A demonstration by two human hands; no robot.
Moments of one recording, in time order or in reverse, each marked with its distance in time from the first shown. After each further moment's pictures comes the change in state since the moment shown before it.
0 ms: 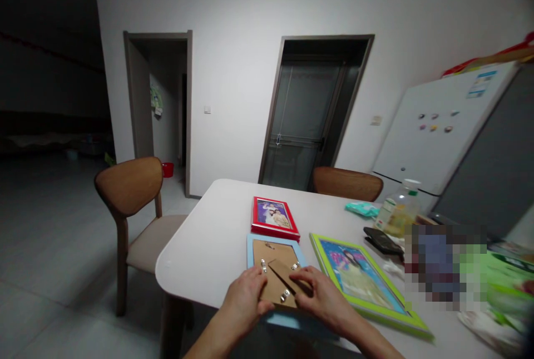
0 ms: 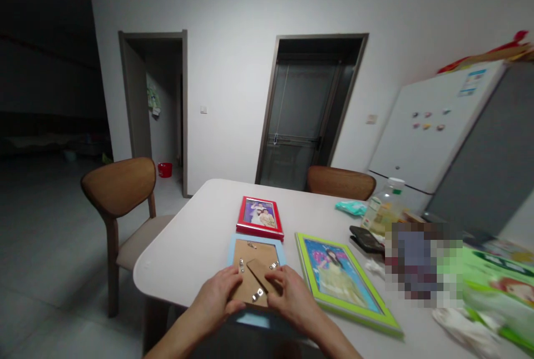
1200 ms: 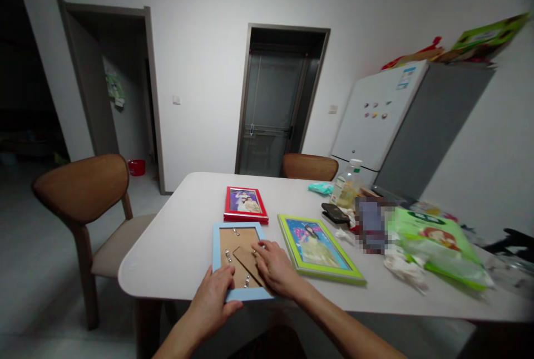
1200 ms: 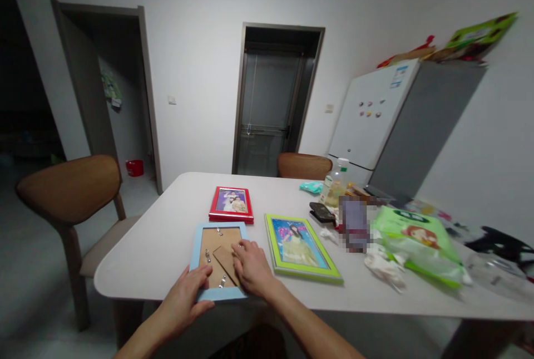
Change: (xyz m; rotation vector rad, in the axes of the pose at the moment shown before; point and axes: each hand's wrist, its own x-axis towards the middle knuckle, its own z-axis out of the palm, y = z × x) left_hand -0.014 -0.013 0.020 -0.001 -0.060 -0.006; right_hand 0.007 0.008 0.017 -0.325 0.097 -0.114
